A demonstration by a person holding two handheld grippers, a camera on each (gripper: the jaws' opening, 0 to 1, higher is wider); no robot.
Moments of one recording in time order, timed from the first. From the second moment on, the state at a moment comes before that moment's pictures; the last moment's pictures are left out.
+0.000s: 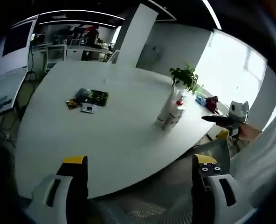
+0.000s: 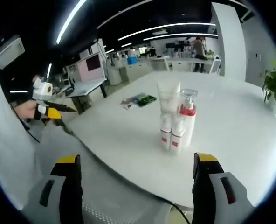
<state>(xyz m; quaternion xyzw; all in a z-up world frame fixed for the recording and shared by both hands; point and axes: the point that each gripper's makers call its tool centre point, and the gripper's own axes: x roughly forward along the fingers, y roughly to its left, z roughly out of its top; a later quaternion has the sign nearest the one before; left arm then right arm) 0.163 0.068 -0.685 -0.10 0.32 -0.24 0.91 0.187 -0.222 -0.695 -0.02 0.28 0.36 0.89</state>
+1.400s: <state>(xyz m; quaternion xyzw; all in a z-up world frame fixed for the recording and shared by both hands) 0.263 0.063 -0.698 -0.13 0.36 -0.22 0.90 0.206 -0.232 -0.724 0.02 0.32 0.35 0.88</state>
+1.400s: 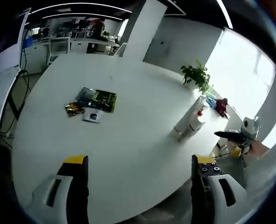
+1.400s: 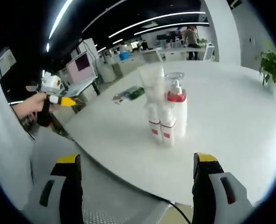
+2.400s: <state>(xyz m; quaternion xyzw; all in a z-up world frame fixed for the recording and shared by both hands) 0.421 0.124 -0.754 -0.17 0.39 -0.16 0.89 0.223 -0.243 -0.755 0.06 0.35 0.31 0.88</state>
